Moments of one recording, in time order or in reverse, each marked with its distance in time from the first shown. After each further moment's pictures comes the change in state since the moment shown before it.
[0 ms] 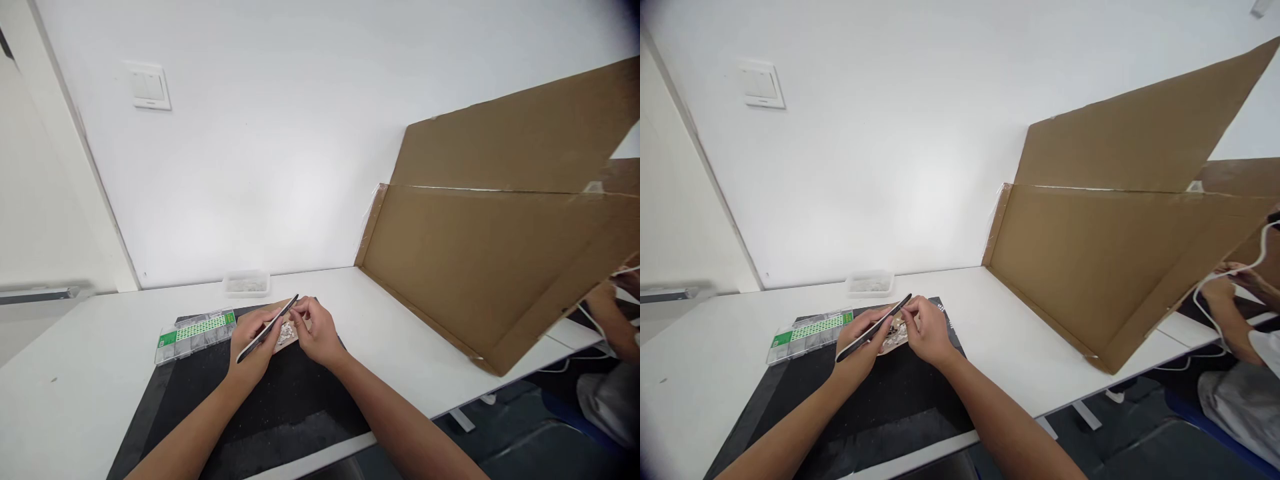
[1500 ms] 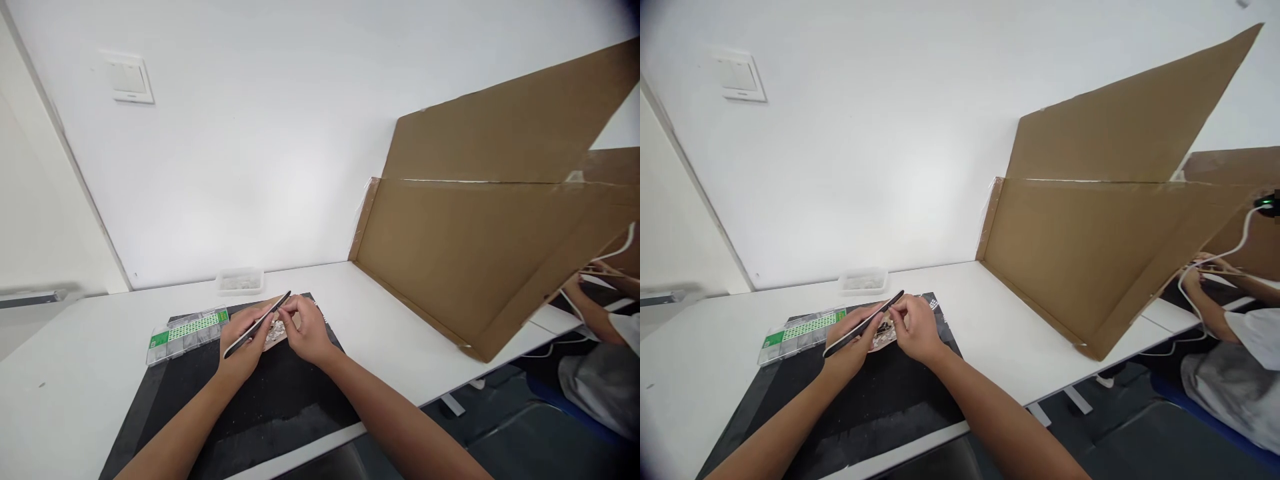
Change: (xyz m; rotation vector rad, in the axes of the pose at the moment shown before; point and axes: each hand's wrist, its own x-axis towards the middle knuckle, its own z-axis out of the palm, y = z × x) left_hand 0.006 0.005 -0.005 0.056 -0.037 0.052; right_hand -0.002 -0.009 0.004 -0.069 0.012 -0.043
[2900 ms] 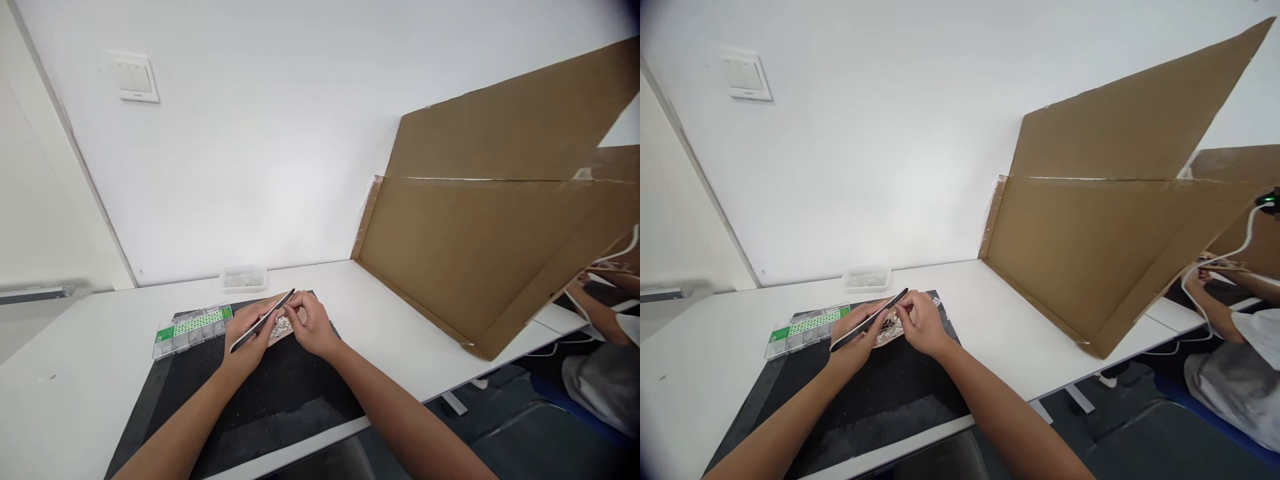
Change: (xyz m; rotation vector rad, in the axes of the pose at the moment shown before) left_hand 0.000 -0.005 0.000 0.042 0.006 0.107; right_hand 0.002 0.006 -0.003 0.109 -0.023 -0.032
